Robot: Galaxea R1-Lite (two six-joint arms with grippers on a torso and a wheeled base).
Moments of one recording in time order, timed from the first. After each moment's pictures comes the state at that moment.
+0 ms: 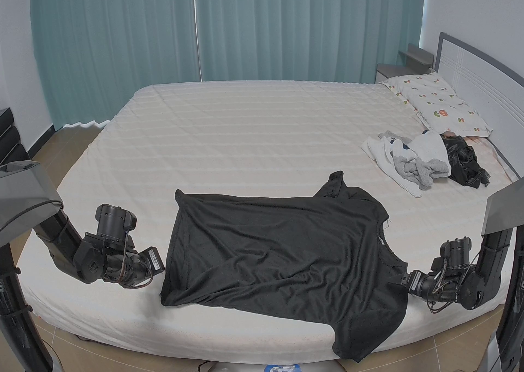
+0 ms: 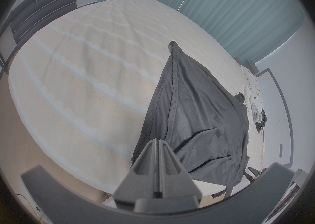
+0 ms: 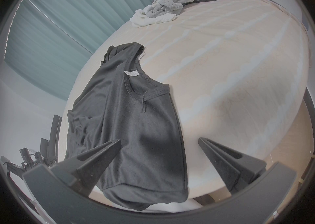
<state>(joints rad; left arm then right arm) -0.15 2.06 -0.64 -0.51 -0.11 -0.63 0.02 2.26 -0.25 -1.17 0.17 0.56</state>
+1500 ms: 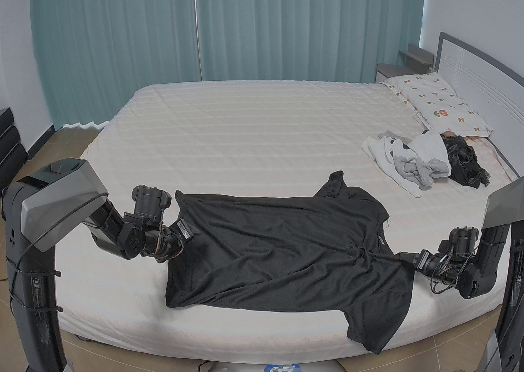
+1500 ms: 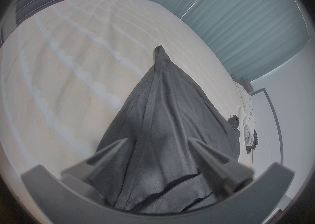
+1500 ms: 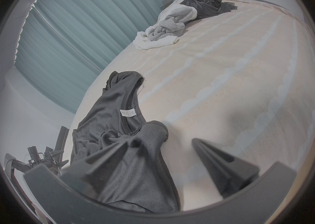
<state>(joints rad) -0.21 2.32 -1.04 -0.48 -0.10 -0.81 -0.12 2.39 -0.41 -1.32 0.27 0.52</state>
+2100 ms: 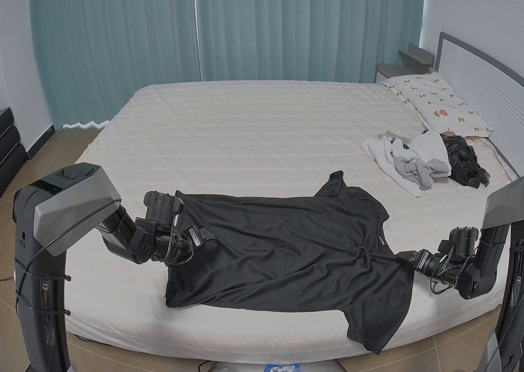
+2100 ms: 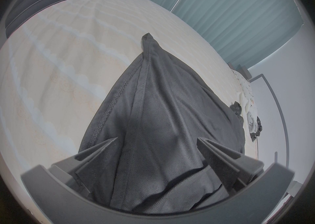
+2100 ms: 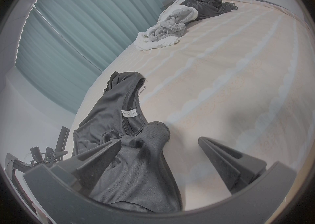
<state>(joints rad) -0.25 2.37 -1.08 -0.48 -0.10 -0.74 -0.12 2.39 -0.41 -1.33 0.27 0.52</state>
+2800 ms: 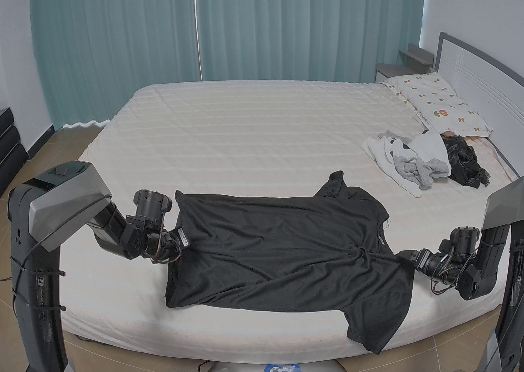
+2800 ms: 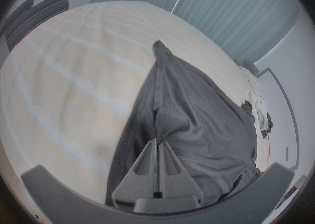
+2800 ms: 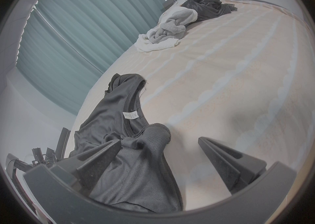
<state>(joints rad) -0.20 2.36 -1.07 -0.44 -0.05 -0.63 -0.12 2.39 -0.40 -1.36 0.27 0.53</state>
